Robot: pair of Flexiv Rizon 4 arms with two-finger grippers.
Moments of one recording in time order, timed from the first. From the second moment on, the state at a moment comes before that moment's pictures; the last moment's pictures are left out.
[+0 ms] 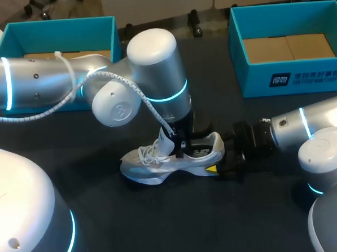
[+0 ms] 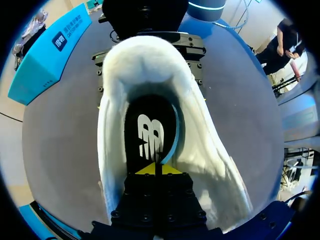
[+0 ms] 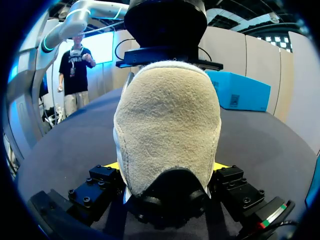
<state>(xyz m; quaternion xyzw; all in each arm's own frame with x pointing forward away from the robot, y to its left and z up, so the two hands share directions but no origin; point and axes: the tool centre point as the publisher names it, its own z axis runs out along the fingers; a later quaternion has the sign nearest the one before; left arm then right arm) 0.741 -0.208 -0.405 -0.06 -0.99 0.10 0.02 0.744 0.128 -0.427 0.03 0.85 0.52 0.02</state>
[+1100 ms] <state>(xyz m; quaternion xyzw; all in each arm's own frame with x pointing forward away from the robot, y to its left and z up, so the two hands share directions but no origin) 0.736 -0.200 -0.343 -0.08 -0.98 0.17 0.09 0.743 0.128 -0.427 0.03 0.85 0.52 0.02</state>
